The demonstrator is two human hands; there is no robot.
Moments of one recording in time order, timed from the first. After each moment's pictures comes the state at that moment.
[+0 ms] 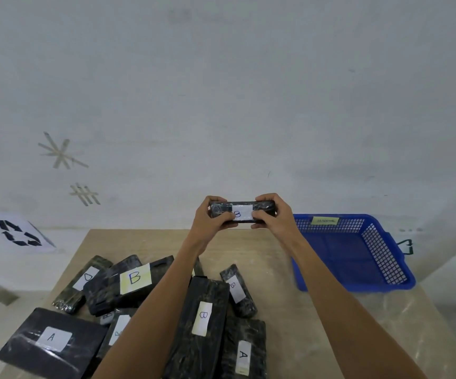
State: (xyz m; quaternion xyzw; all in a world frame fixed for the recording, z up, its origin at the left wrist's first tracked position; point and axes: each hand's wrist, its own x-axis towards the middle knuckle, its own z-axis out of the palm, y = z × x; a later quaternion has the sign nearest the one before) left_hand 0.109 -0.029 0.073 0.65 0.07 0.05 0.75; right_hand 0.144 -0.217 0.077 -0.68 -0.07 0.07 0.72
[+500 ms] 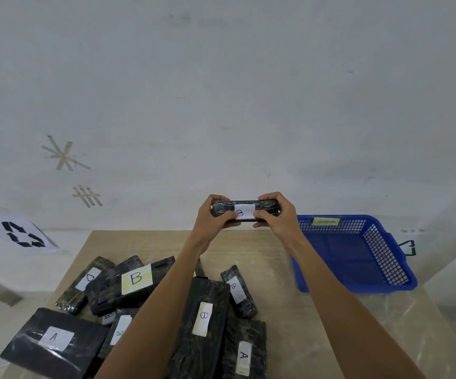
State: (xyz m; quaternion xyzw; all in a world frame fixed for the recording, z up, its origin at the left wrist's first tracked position) left_hand 0.108 -0.037 0.081 0.66 0.07 0.05 0.74; right_hand 0.143 -0.222 0.080 -0.68 -0.08 0.04 0.73
